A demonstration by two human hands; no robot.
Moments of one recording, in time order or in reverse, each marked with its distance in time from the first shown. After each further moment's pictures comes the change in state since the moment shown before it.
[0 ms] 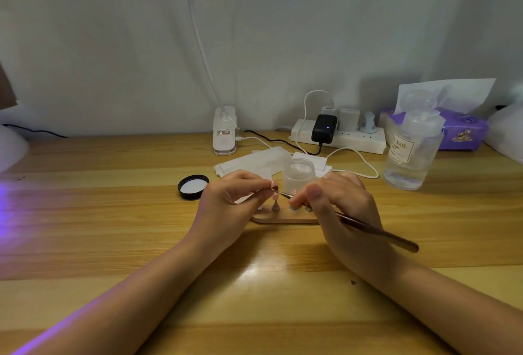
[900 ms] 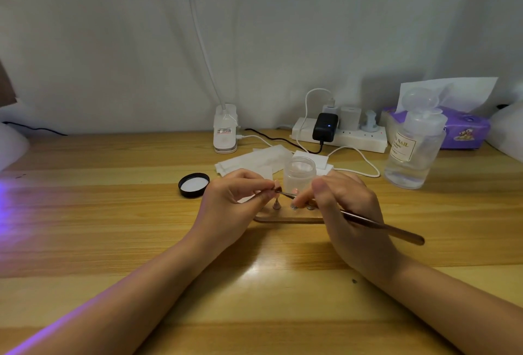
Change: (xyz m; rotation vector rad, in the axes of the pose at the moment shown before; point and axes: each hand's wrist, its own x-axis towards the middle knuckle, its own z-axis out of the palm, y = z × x) left_hand -0.001 0.004 0.001 0.007 -0.020 -0.025; right_hand -0.002 0.002 -0.001 0.076 0.005 0.047
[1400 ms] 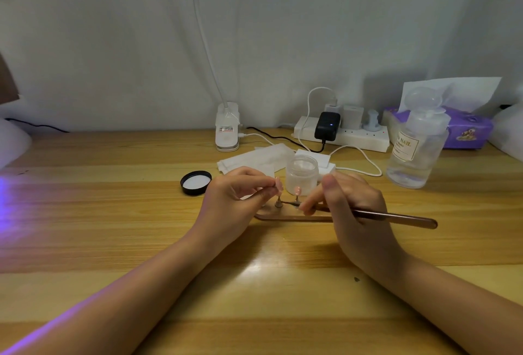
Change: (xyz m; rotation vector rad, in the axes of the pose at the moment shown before) left_hand 0.000 -0.001 0.000 -0.028 -0.004 -0.007; right_hand -0.001 -0.004 -0.002 0.064 0.010 0.081
